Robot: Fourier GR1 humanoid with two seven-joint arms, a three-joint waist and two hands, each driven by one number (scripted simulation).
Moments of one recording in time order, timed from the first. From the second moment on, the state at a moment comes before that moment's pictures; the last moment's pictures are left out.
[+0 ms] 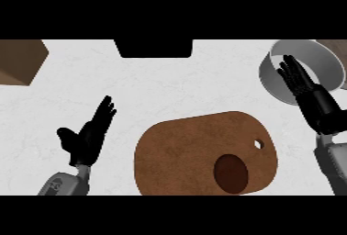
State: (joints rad) left arm -0.13 0.26 -0.27 -1.33 0.34 0.20 -0.07; right arm -0.31 -0.44 0.04 -1.36 -0.23 0.13 -0.17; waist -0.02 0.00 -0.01
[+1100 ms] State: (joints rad) left arm -0.09 0.57 -0.16 -1.31 0.18 0.34 0.26; right arm 0.11 -0.38 0.47 -2.06 0.65 -0.38 0.25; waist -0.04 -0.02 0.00
